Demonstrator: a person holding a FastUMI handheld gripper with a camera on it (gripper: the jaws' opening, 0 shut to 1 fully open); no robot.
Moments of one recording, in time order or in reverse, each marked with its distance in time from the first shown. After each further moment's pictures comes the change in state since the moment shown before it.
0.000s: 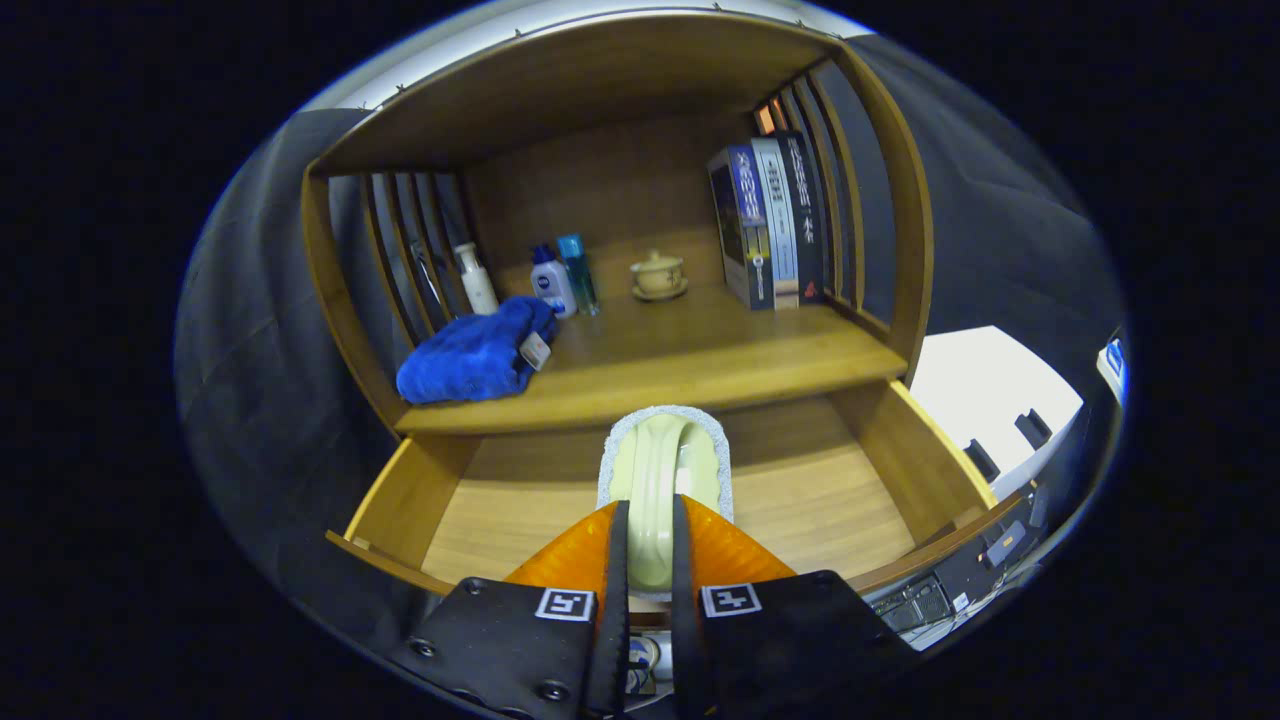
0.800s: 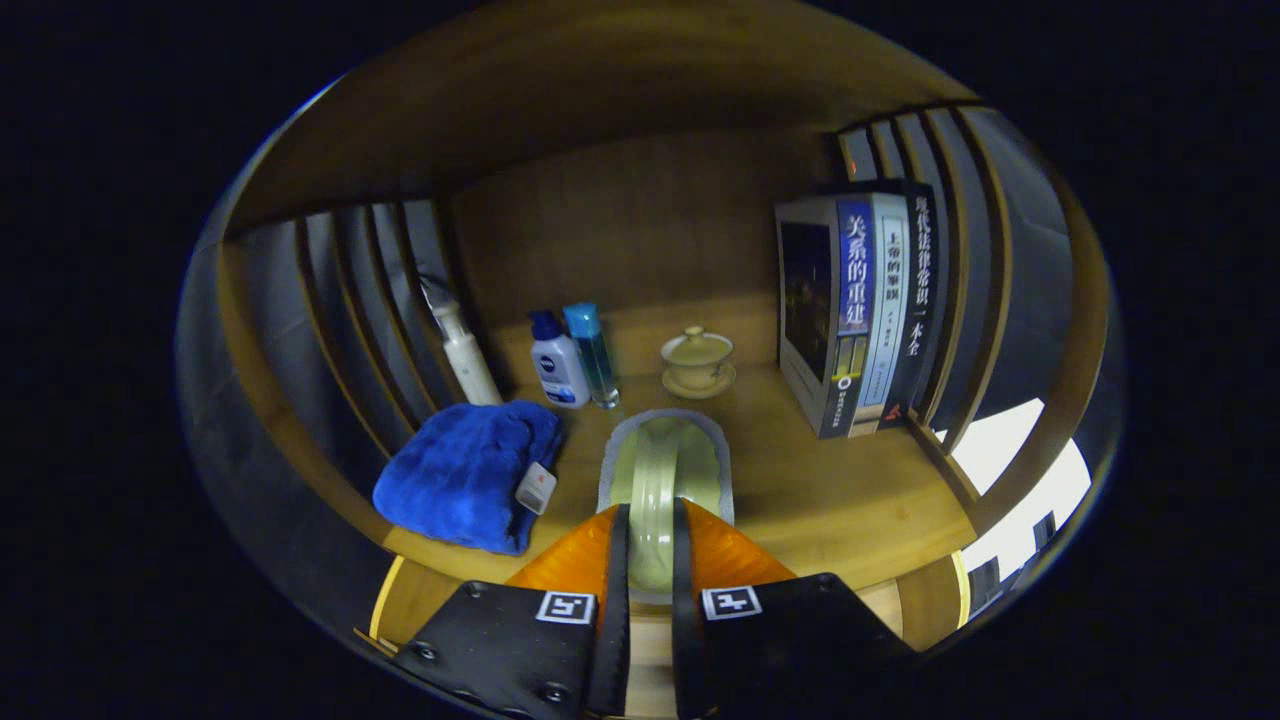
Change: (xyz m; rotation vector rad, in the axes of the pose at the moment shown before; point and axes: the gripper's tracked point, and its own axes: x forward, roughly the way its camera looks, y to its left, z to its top) arm 0.136 0.019 0.123 -0.021 0.061 0.011
